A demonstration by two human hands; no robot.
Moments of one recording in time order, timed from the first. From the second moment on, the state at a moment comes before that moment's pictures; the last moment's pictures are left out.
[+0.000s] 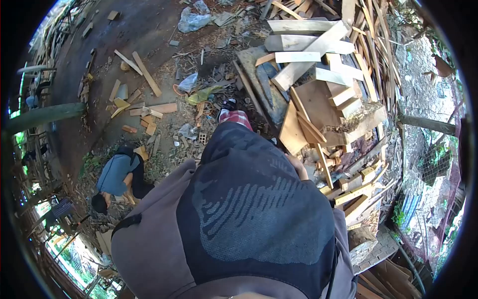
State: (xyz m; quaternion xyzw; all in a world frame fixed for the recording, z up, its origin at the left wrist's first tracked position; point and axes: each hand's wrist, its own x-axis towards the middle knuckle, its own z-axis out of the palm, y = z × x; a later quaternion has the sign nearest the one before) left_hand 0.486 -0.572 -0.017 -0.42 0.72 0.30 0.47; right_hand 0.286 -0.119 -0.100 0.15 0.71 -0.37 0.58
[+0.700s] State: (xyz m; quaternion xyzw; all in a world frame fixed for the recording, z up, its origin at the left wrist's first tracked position) left_hand 0.397 -0.821 -0.010 -0.46 0.74 0.29 0.41; right_hand 0.272 -0.294 -0.063 0.22 0.77 -0.41 0.44
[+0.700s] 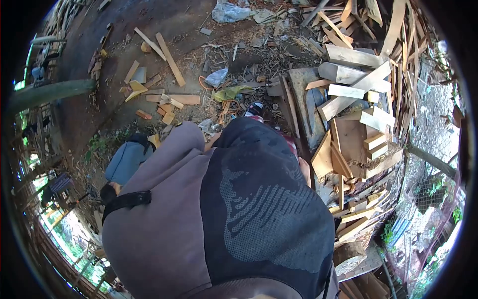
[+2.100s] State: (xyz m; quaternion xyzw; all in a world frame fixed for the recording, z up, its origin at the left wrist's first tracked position) left_hand 0.394 -1.043 -0.021 -0.64 0.54 0.43 0.35; right_hand -0.135 -0.651 -0.072 0.02 0.83 -0.22 0.51
